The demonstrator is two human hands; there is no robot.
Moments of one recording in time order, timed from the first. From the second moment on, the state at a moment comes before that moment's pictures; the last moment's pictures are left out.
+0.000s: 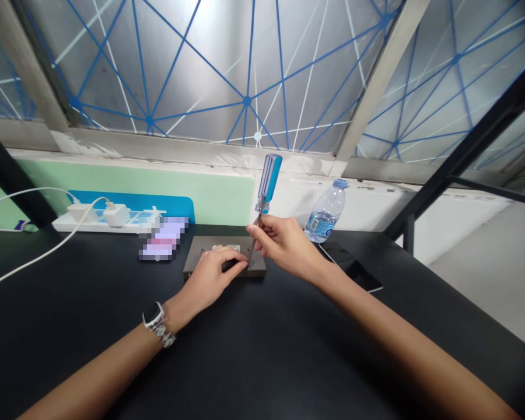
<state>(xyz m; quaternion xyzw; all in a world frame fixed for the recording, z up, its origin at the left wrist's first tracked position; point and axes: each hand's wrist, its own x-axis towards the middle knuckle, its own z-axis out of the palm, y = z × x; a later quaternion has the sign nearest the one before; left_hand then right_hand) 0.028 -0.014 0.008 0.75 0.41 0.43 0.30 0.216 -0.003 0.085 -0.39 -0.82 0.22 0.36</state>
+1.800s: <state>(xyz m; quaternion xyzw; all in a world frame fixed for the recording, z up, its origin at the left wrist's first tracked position) 0.051 -0.004 0.003 0.64 0.37 0.50 0.44 0.222 0.006 0.088 -0.37 -0.80 0.32 0.34</state>
